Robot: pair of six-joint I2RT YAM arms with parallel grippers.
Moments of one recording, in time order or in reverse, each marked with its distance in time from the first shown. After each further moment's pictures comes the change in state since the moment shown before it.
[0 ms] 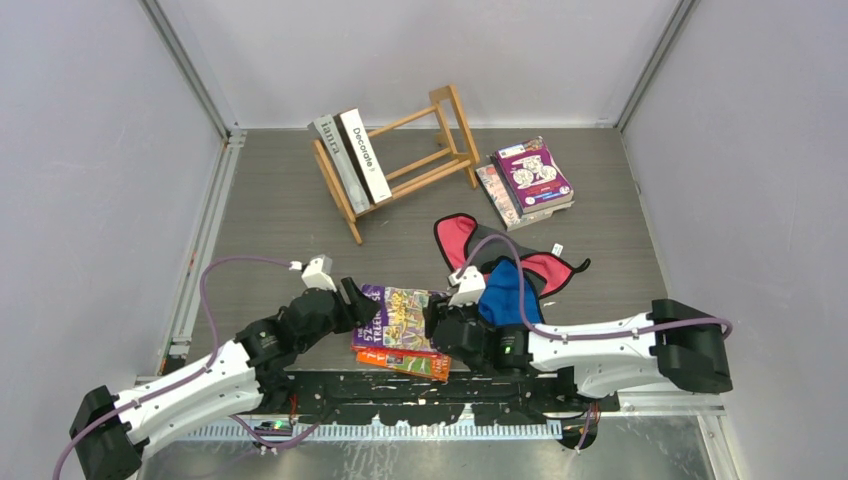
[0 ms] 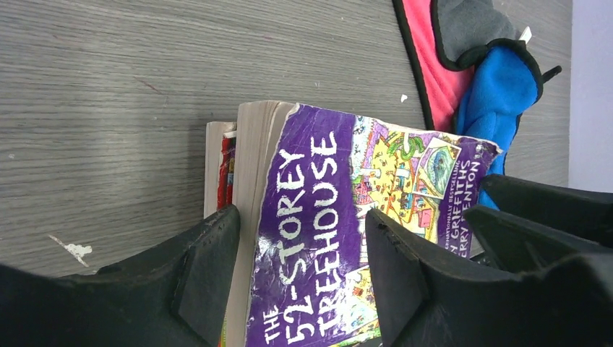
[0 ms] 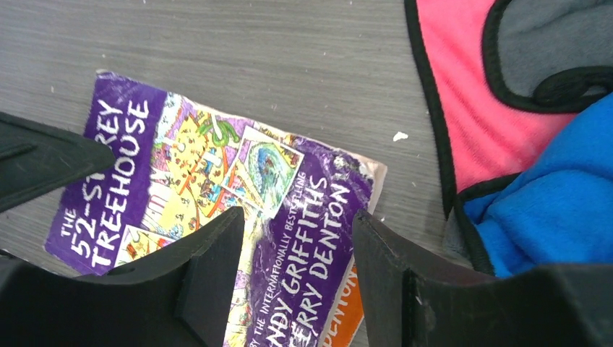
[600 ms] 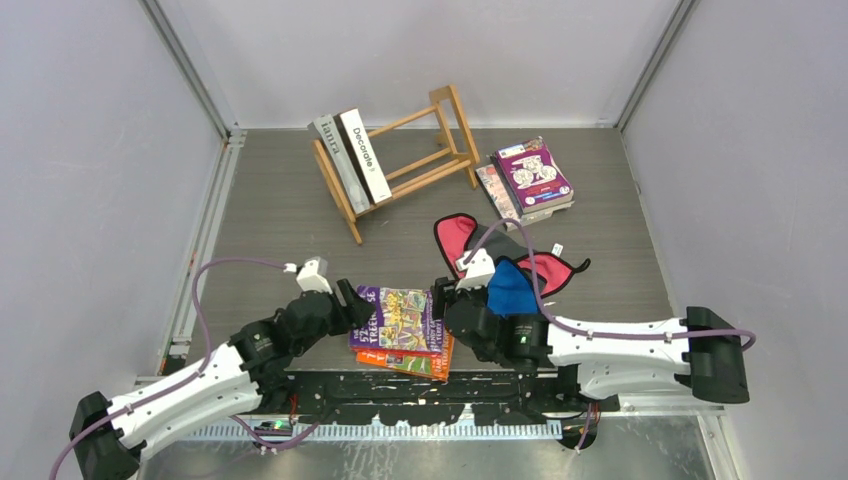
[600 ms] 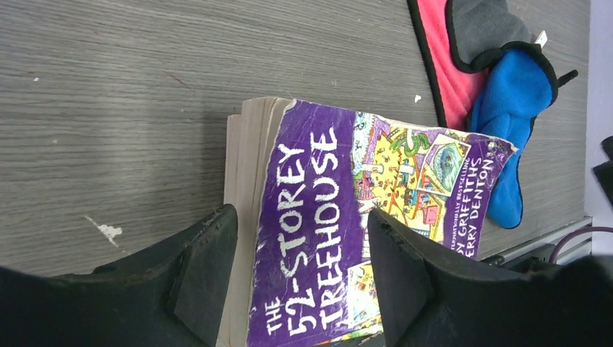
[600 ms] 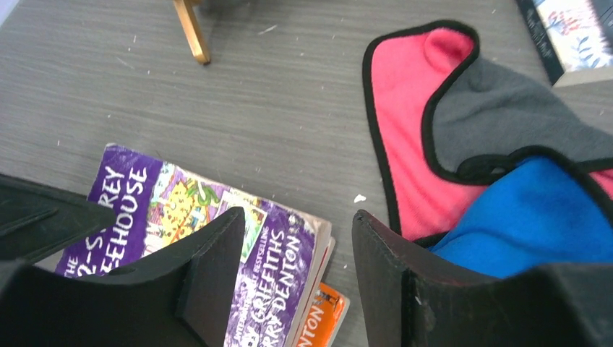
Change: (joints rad) left arm -0.016 -0.063 0.020 -0.120 -0.051 -0.004; right arm -0.066 -0.113 0.086 -0.053 0.046 -0.216
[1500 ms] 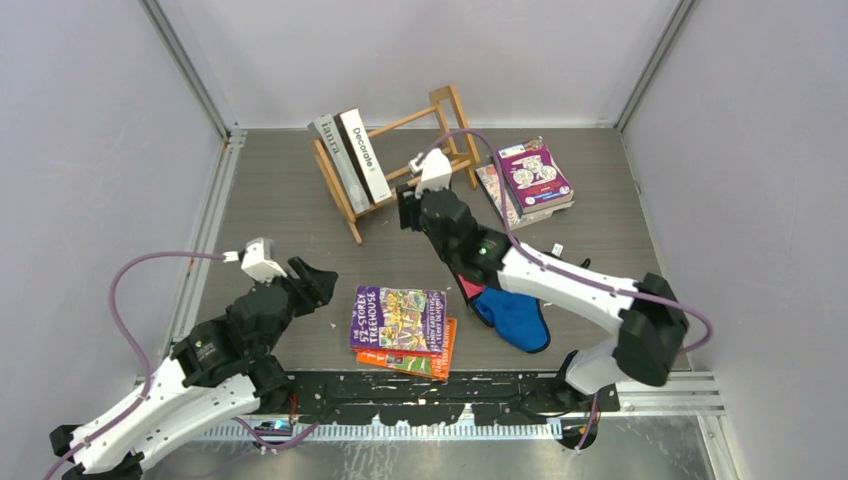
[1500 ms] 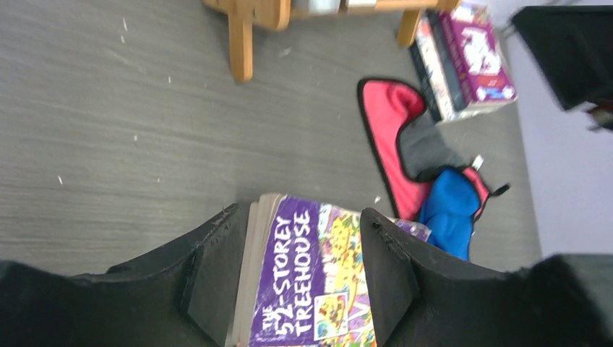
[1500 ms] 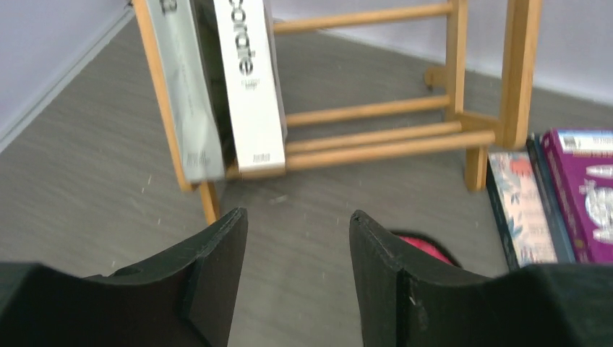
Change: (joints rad) left arm 0.000 -0.151 0.367 -0.332 -0.304 0.075; right arm -0.408 0.465 0.594 0.185 -0.389 -0.482
